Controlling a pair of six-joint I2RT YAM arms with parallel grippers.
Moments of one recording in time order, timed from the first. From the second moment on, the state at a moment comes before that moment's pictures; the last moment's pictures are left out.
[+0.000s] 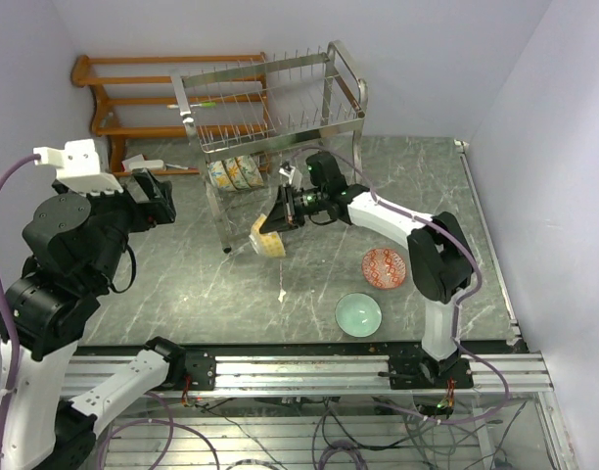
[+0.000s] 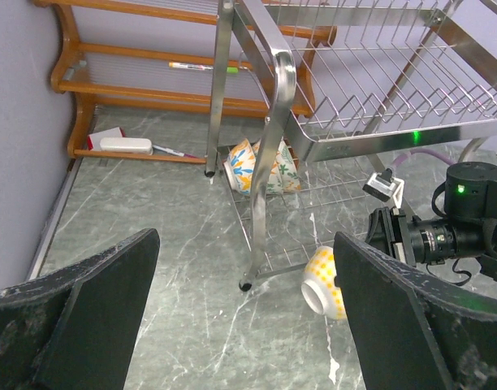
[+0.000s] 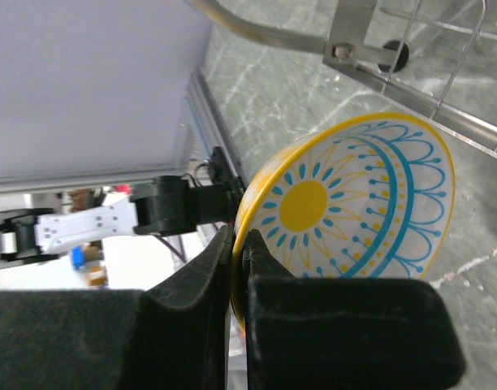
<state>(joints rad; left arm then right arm) -0.46 0.80 1.56 -0.87 -0.44 -0.23 0.63 1.95 1.45 -0.15 -0.86 0.69</state>
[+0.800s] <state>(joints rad) -0.46 0.94 1.56 -0.79 -0.49 -0.21 0.44 2.37 1.83 0.59 -1.08 1.26</state>
